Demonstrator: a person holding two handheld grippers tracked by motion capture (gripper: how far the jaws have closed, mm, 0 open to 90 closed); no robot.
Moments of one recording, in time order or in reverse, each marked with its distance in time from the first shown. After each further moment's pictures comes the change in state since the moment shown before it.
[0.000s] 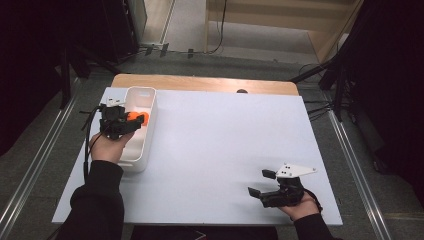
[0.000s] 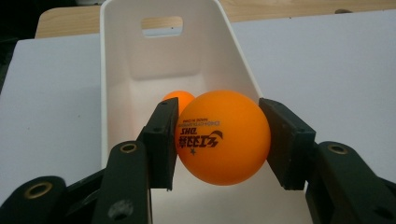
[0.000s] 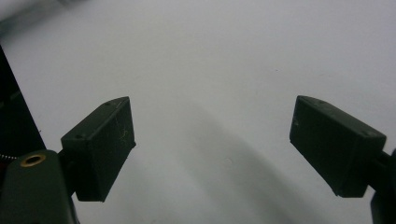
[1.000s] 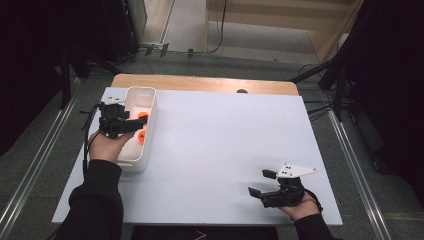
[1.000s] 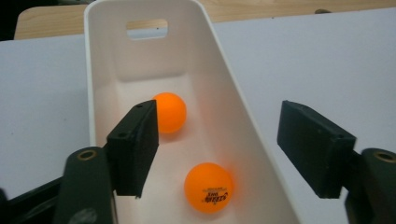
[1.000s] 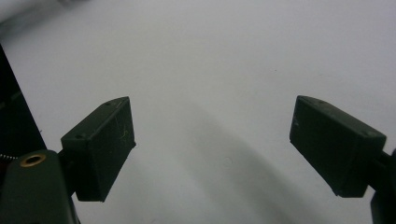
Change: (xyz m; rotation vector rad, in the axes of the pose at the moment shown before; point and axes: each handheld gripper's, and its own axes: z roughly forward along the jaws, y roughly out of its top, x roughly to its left) left arm 0.002 0.007 -0.006 0.010 -0.077 -0.001; right arm 0.000 0.000 -0.001 -0.001 -0.002 -0.002
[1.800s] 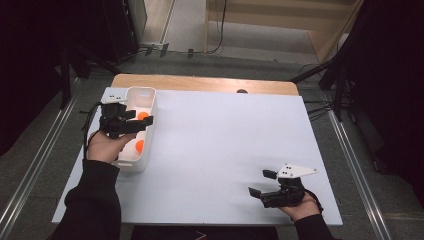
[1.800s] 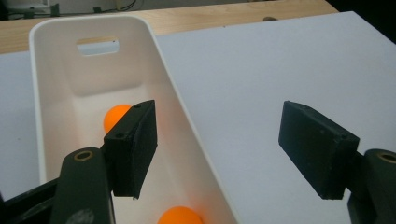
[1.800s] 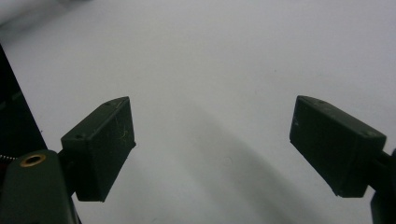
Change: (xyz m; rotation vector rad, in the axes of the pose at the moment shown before) left arm -0.014 0.007 -0.017 -0.013 -0.140 0.037; right arm 0.000 0.000 -0.001 -0.005 -0.001 -0.002
